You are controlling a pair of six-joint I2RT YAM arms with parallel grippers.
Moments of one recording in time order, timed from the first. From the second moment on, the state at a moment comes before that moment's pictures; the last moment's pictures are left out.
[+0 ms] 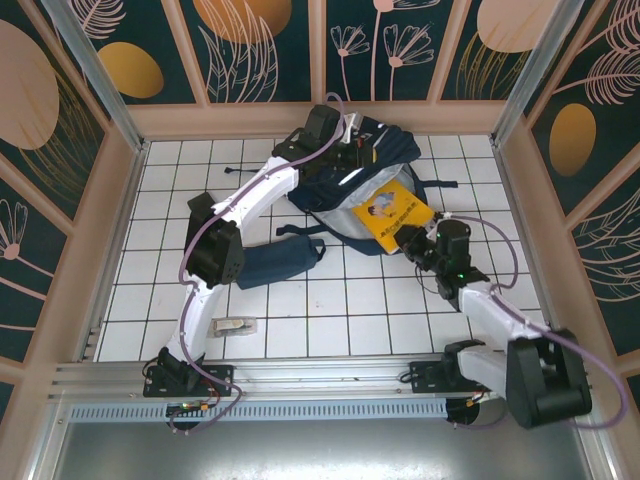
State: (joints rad) left arm -0.61 2.29 2.19 -0.40 0.49 -0.62; right arm 0.22 1.15 0.41 0.25 -0.34 1.00
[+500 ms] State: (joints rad) left arm -0.61 2.29 2.16 -0.36 0.50 -0.63; right arm 0.24 1.84 0.89 0.54 -0.47 1.01
